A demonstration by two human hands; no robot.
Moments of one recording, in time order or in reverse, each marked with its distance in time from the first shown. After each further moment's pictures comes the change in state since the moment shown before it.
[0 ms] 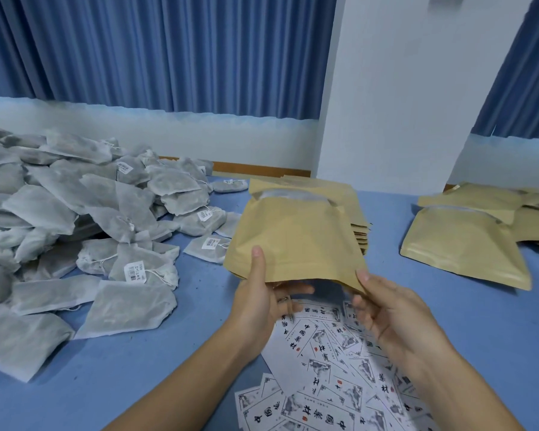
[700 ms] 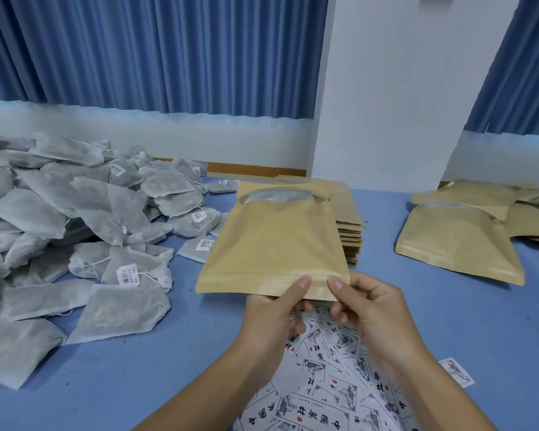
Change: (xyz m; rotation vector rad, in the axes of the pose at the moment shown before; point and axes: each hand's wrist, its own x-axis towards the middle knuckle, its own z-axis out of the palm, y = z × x) left_hand -0.014 -0.028 0.011 0.083 0.010 0.012; right_hand 0.001 0.016 0.010 -0.247 -0.141 -0.264
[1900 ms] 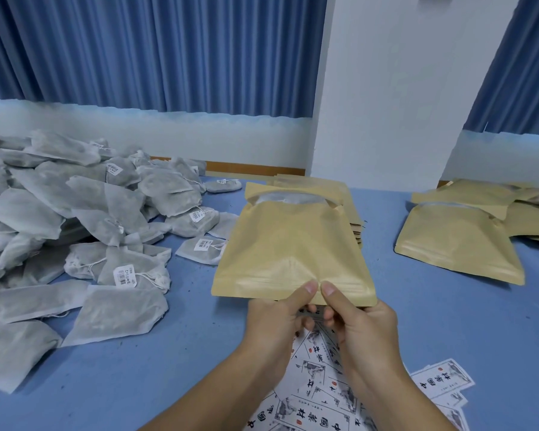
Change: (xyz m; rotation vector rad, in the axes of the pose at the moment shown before) left_hand -0.005 0.001 0.013 -0.061 0.051 0.017; right_hand -0.014 0.011 0.035 0.290 0.292 0.016
